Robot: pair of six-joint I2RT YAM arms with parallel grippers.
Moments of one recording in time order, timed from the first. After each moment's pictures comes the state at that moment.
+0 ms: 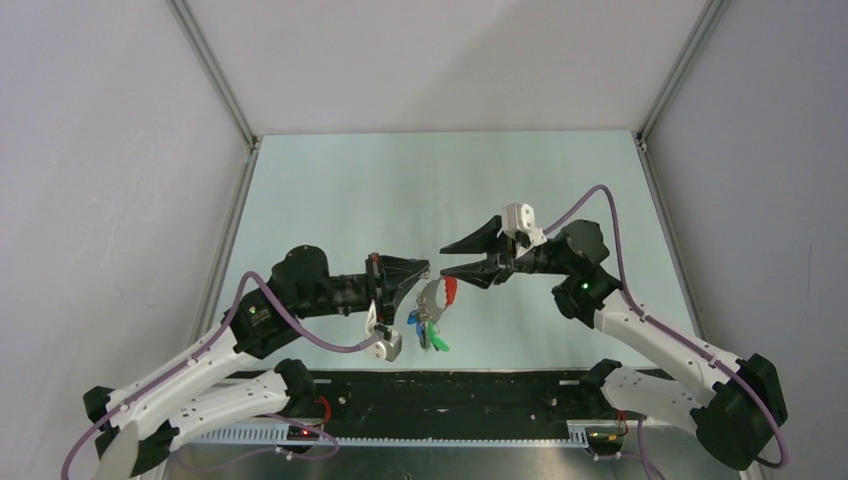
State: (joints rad) left arm -0.94 0.73 0.86 -0.28 0.45 1.32; right arm 0.68 1.02 0.71 0.61 -0.89 0.12
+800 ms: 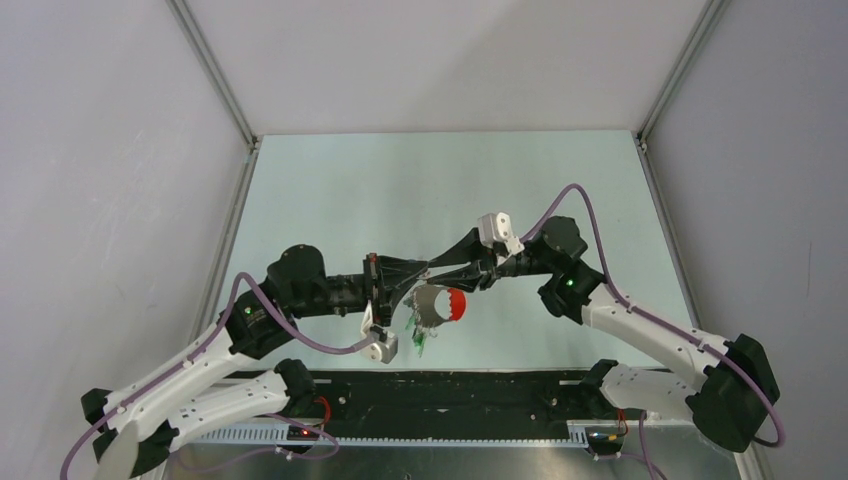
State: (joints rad) left arm -0.94 0.72 0.88 -0.30 0.47 1.32; right arm 0.77 1.10 0.78 0.55 -0.92 0.00
